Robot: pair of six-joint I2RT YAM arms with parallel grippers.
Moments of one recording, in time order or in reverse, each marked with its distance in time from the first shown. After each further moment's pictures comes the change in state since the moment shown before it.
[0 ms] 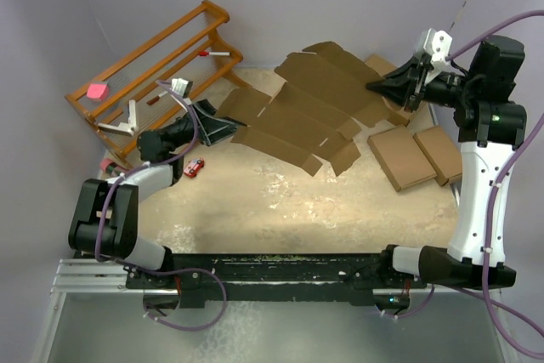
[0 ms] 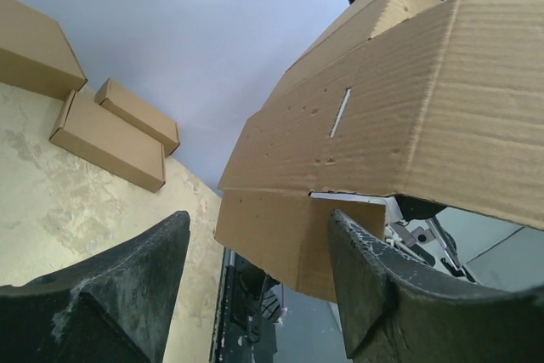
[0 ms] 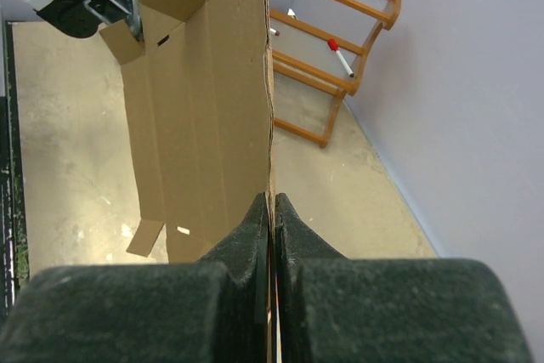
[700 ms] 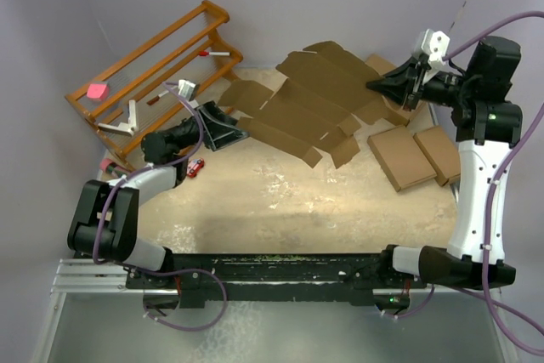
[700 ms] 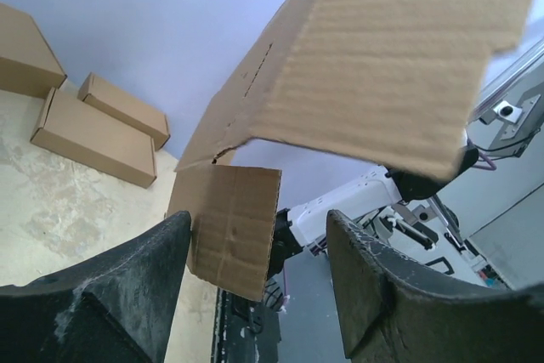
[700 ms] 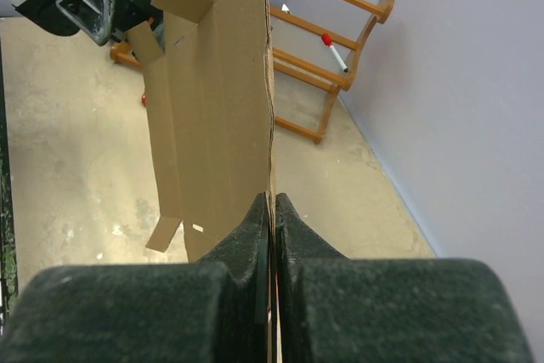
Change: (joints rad) left arm -0.055 -0.021 0.000 0.002 0.007 0.039; right arm -0.001 -0.001 -0.041 0.044 0.017 0.002
